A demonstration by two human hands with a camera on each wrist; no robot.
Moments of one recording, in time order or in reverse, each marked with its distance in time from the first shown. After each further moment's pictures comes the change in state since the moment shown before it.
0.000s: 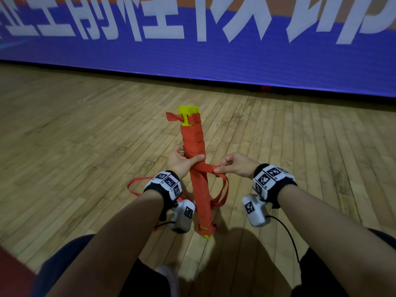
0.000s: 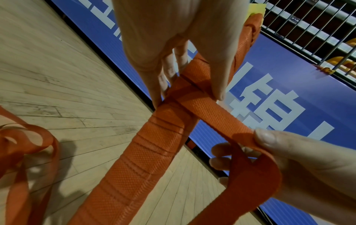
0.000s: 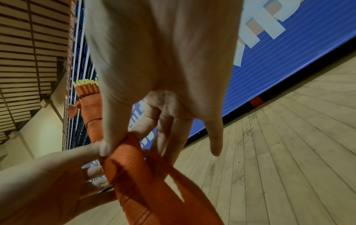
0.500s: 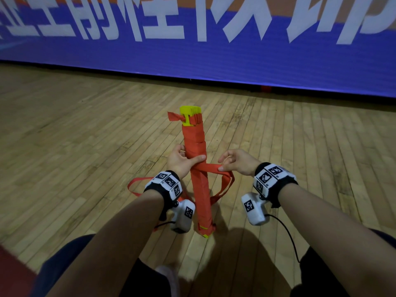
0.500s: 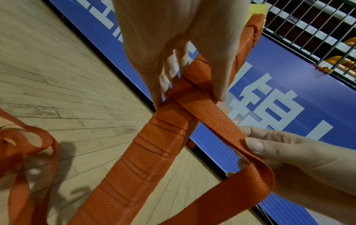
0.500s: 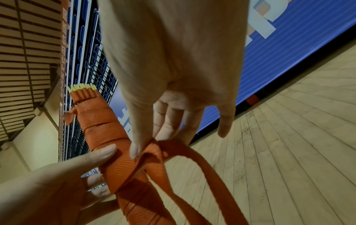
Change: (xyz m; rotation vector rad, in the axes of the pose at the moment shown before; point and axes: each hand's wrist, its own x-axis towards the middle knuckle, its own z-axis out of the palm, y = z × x) left_hand -0.002 0.001 -0.001 -0.050 -0.045 -0.006; right_hand 0.001 0.002 -0.007 0.005 0.049 0.017
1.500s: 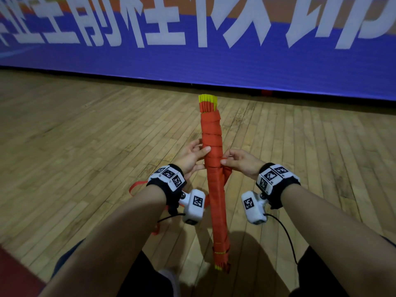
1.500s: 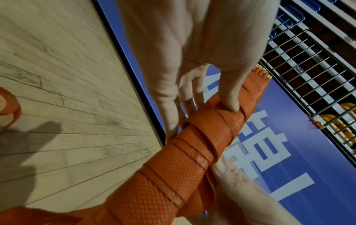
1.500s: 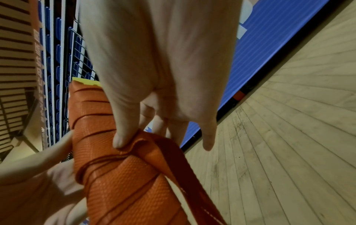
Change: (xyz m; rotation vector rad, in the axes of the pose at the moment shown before) left_hand -0.011 0.039 0.010 -0.436 -0.365 -0.081; right_hand -0.003 -0.001 -0.001 0.353 0.007 -0.123
